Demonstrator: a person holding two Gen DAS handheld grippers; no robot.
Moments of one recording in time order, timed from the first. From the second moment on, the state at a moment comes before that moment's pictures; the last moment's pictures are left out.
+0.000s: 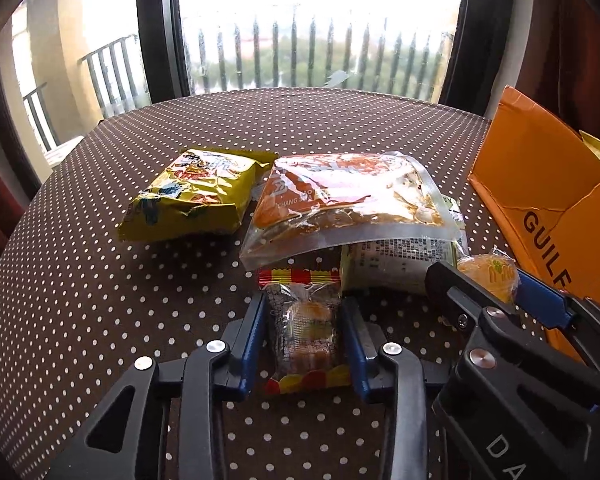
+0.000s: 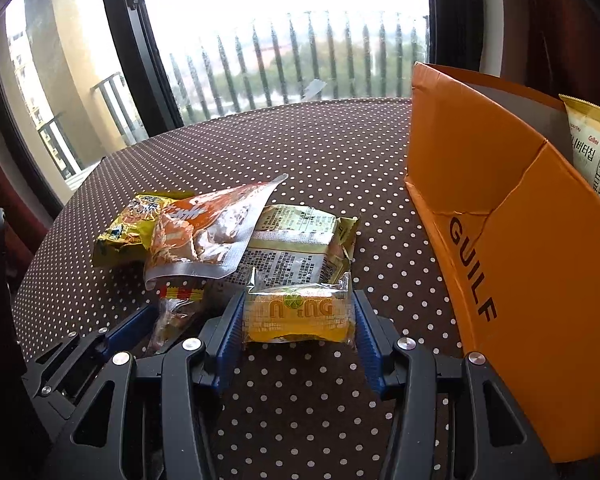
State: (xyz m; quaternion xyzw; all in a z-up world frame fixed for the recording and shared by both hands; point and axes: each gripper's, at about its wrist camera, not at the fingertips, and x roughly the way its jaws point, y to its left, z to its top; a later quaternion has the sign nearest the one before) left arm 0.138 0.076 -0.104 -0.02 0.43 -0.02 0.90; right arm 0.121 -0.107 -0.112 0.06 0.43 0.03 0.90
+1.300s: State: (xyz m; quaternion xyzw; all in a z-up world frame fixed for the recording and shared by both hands) left arm 0.069 0.066 -0.031 -0.03 0.35 -0.01 0.94; right arm 0.063 -0.117 -0.049 0.07 0.36 0.06 0.93
